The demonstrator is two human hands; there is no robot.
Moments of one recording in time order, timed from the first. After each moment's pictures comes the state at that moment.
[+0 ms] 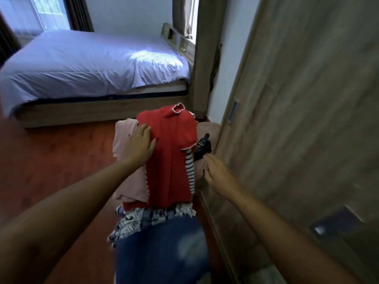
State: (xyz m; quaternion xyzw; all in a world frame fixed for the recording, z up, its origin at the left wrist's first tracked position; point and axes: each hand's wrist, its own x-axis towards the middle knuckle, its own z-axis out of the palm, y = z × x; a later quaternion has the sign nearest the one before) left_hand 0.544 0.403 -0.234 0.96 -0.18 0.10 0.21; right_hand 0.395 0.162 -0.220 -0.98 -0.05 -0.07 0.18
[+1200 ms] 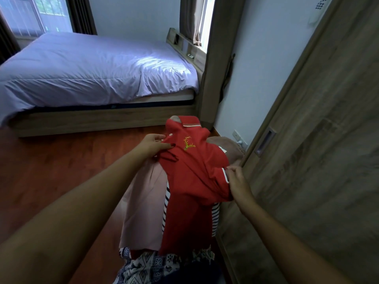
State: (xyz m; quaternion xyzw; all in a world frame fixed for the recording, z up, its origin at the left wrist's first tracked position) left_hand 0.734 0.419 -0.204 0.75 -0.02 -0.21 0.62; right_hand 0.568 0.189 -0.219 -0.80 0.22 -0.09 0.55
